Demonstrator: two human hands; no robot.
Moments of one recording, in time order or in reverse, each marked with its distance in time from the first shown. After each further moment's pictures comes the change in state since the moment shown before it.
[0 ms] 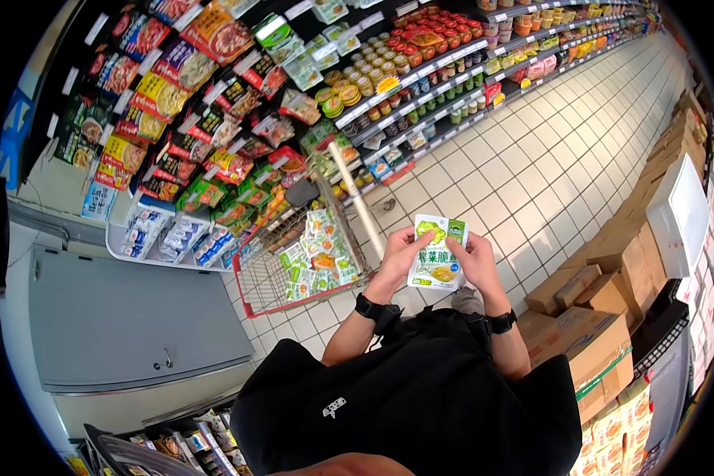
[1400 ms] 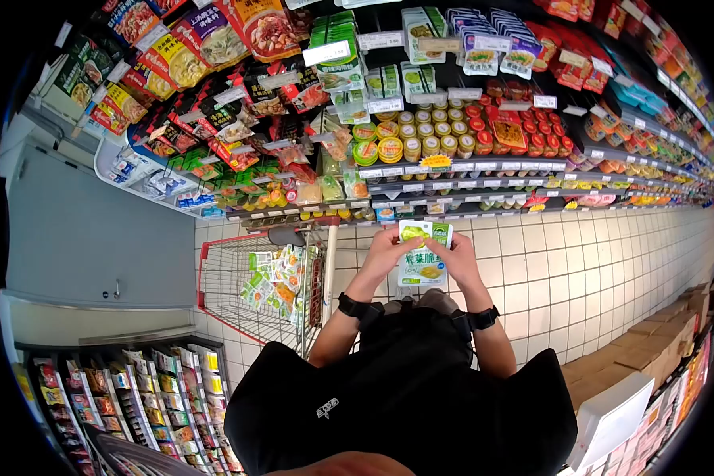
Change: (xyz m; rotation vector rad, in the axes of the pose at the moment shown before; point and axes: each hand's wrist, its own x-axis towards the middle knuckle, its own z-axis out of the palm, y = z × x) left_hand 0.318 0.149 -0.083 0.003 0.337 0.208; right_hand 0.445 -0.083 0.020 -0.023 -0.462 0.126
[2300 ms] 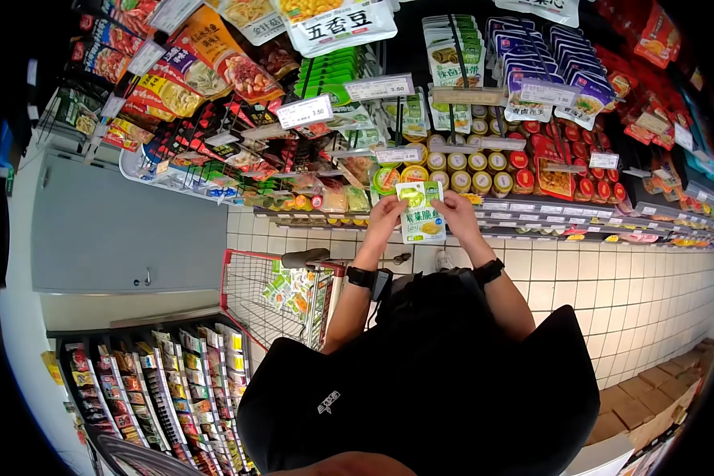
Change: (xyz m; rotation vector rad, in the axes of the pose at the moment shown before) left_hand 0.227 0.009 -0.084 -0.027 0.470 -0.044; right_hand 0.298 0.009 -0.033 -0.029 -0.206 0.019
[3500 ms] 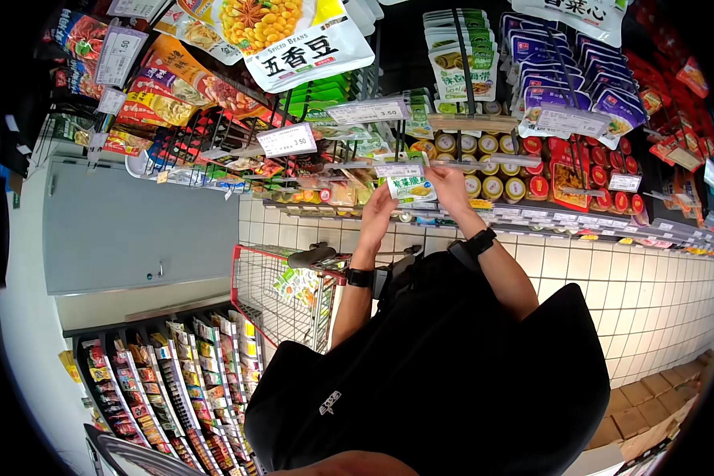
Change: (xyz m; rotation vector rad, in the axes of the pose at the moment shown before) left_hand 0.053 -0.003 -0.016 0.018 -0.019 0.216; right_hand 0.105 -0.009 0.015 0.134 0.066 0.006
